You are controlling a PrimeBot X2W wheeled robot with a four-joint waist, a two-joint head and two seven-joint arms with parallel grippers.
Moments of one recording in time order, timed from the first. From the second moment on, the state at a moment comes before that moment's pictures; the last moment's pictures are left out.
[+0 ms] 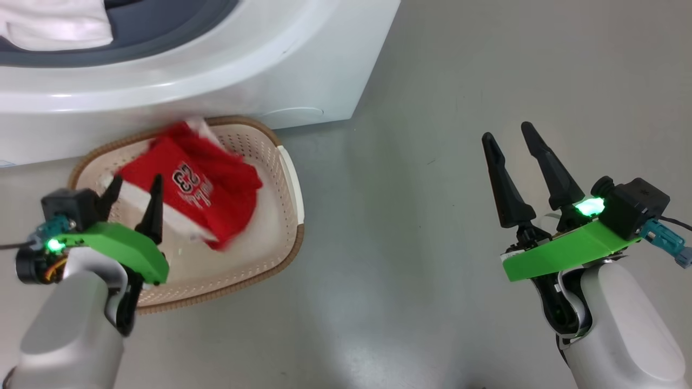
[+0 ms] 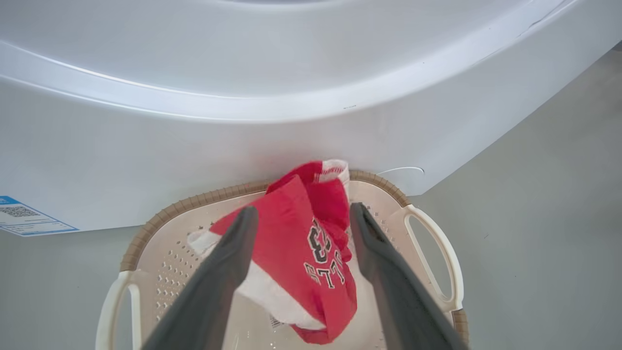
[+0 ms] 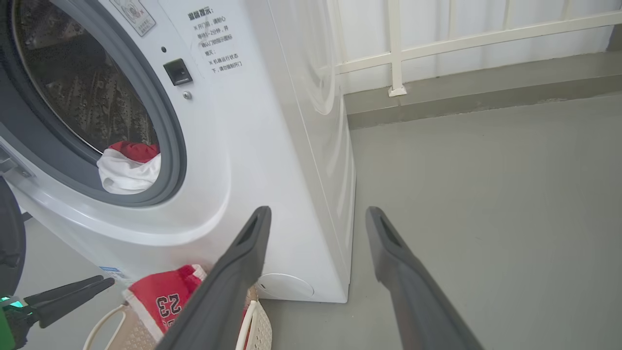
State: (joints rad) left arm -0.75 0.25 -0.45 0.93 -0.58 -0.13 -0.25; right arm -0.42 -0.17 0.19 0.17 0.48 0.13 -0.26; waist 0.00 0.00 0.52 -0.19
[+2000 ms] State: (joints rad) left arm -0.10 0.22 -0.15 0.09 -0.42 0.00 -0.23; right arm -0.28 -0.23 0.19 0.22 0.48 0.13 -0.26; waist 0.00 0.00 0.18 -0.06
